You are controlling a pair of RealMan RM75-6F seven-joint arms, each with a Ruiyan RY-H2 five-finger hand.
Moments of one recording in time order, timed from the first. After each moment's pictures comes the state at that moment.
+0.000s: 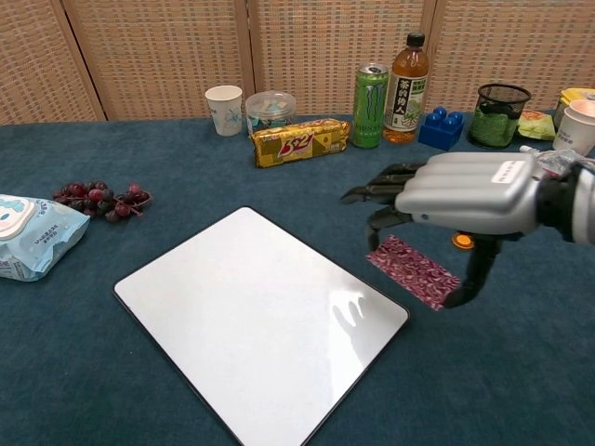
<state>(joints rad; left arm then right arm) -0.12 -1.12 -0.06 -1.65 1.42 1.43 0.14 0.78 -1.35 0.08 -1.63 -1.53 0.77 -0.42</state>
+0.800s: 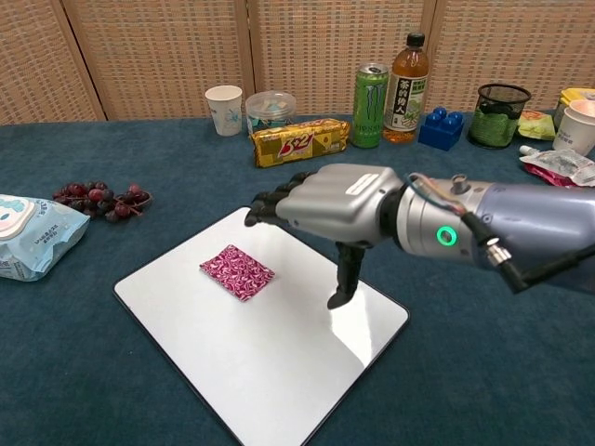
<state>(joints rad) -0.14 -1.10 -0.07 -1.63 1.37 1.37 0.10 0.96 -1.61 0.17 -1.62 -0.99 0.81 -0.86</state>
